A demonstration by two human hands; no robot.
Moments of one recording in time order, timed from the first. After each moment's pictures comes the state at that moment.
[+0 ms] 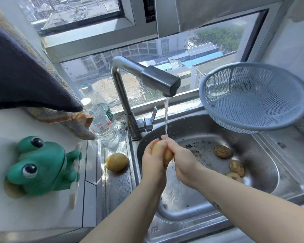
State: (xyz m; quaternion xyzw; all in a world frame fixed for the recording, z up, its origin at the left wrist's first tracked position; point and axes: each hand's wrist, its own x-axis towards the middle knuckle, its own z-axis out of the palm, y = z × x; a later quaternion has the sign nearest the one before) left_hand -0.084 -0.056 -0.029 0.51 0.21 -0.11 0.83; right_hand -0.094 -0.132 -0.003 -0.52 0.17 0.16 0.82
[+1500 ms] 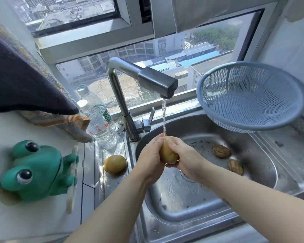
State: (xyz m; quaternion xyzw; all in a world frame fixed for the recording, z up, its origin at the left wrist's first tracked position) left_hand -0.064 -0.046 -0.011 0.51 0.15 -0.25 0.81; right_hand -0.087 -0.155 -0.014 -0.59 0.12 0.19 0.77
